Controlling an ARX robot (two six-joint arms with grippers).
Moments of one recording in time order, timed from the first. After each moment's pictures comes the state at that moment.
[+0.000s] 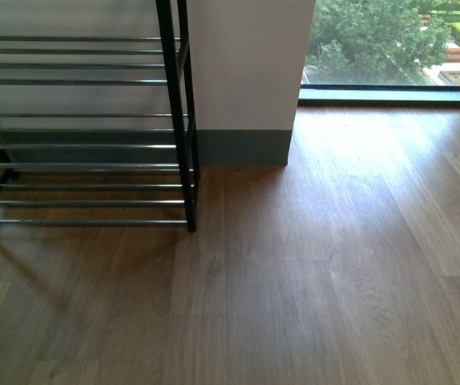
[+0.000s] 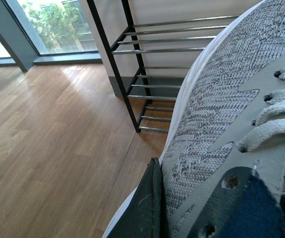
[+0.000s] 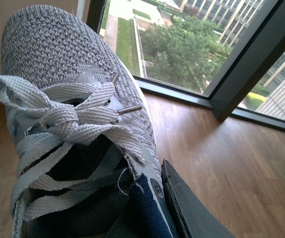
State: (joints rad) left arm -0.55 0.33 0.22 -0.26 -0.85 -0.07; right arm -0.26 0.46 0.19 0.20 0.03 -0.36
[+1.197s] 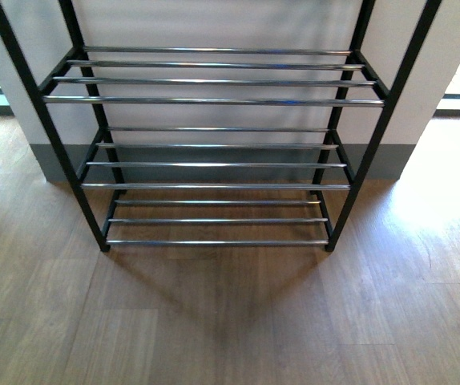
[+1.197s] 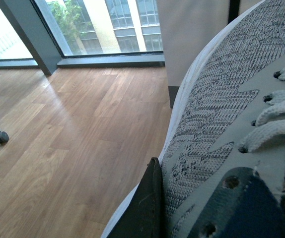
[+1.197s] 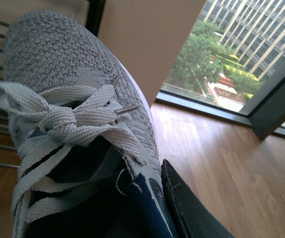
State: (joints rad) left arm -0.55 0.33 0.22 -0.26 -0.85 -0.07; right arm -0.26 0.47 0.19 0.20 0.03 -0.36
